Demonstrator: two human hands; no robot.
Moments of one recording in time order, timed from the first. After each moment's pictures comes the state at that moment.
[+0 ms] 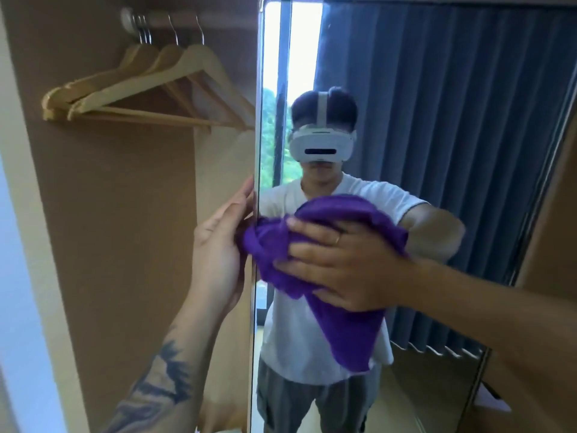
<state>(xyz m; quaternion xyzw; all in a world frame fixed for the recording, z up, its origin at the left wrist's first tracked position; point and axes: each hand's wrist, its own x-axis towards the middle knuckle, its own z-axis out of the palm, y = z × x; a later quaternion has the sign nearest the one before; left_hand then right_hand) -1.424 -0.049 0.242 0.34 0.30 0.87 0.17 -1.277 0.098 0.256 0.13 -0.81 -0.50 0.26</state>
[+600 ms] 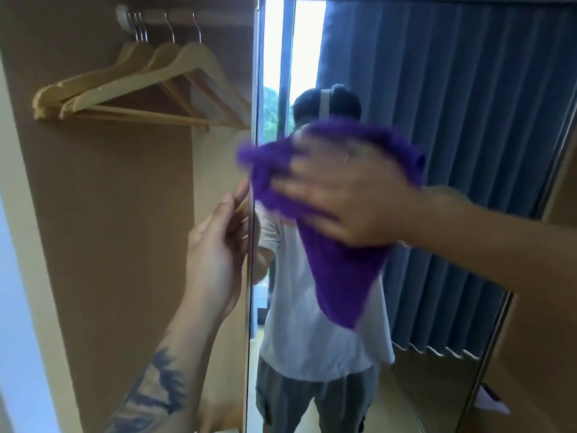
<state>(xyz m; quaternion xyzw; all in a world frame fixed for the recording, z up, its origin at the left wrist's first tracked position) -1.424 -0.046 0.241 0.30 0.30 0.89 0.19 -1.286 0.106 0.335 0.09 -0.80 -0.48 0.35</state>
